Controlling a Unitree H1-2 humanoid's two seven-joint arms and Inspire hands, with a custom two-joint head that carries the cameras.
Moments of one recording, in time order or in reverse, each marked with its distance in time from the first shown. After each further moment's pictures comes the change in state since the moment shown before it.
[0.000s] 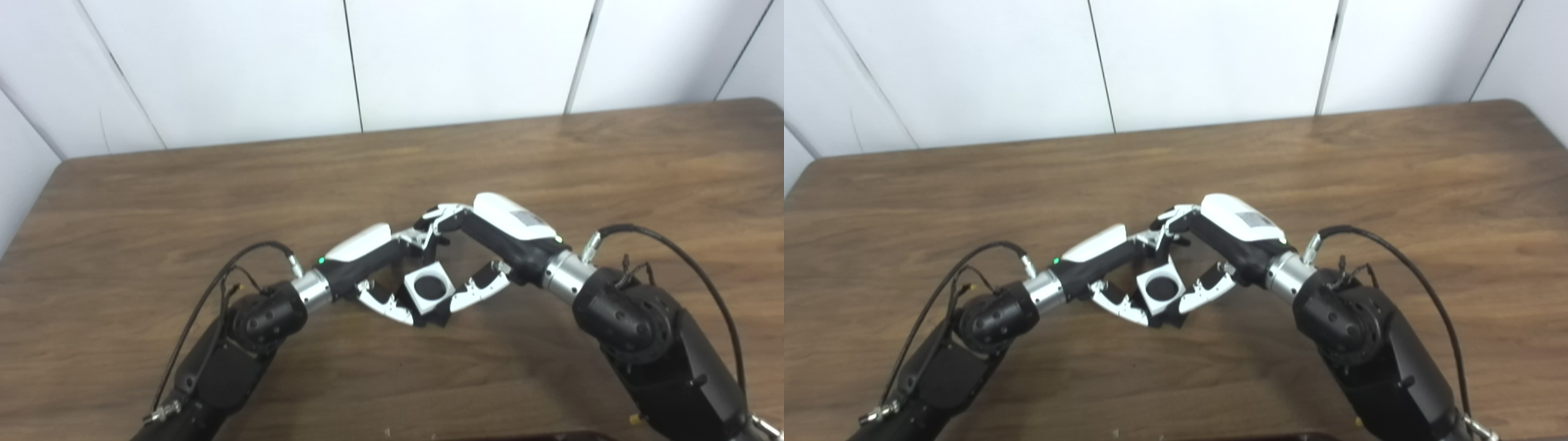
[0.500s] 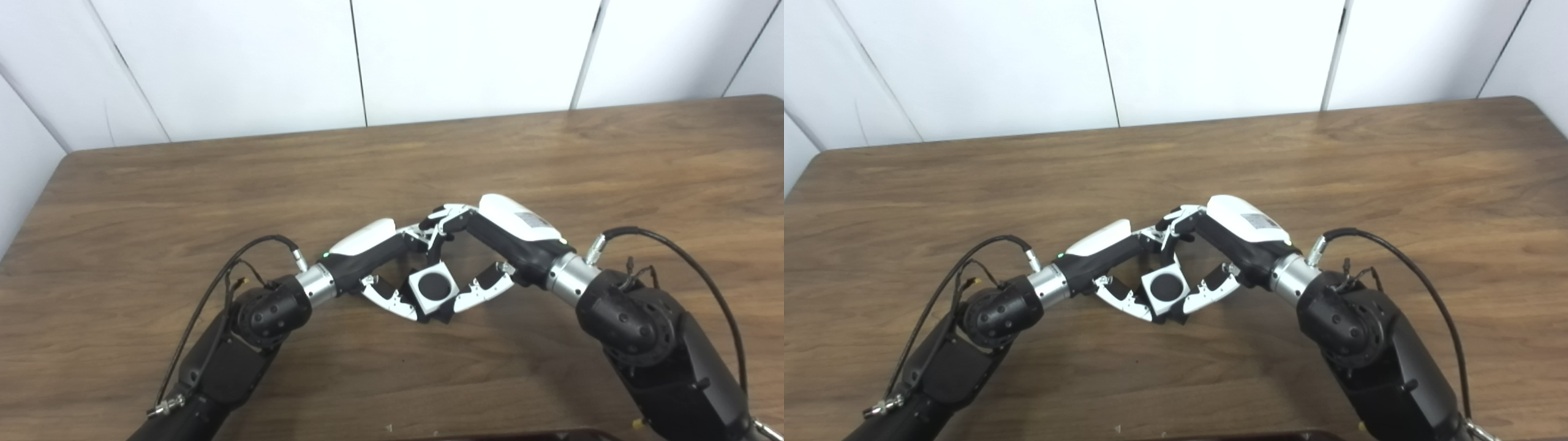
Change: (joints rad) left arm 0.001 -0.002 0.000 -0.004 0.003 0.006 0.000; right arm 0.009 0.006 0.006 0.014 0.003 -0.001 -0.011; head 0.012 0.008
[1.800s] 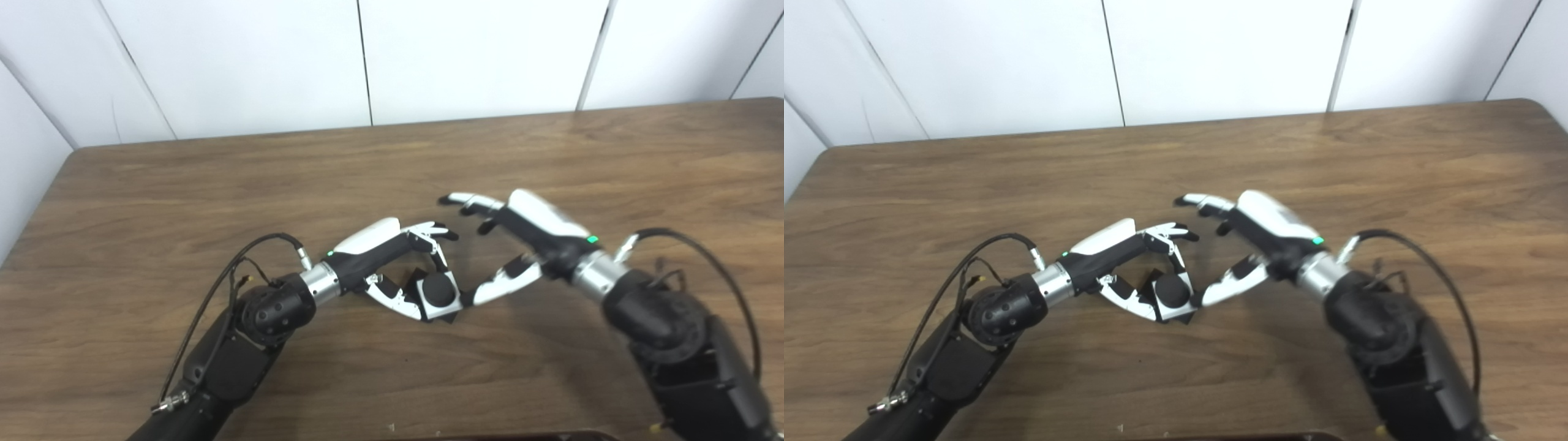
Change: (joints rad) left arm 0.003 0.003 0.002 -0.007 -0.001 0.007 0.000; right arm 0.023 -0.030 -0.162 0.011 0.121 0.005 -0.005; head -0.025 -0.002
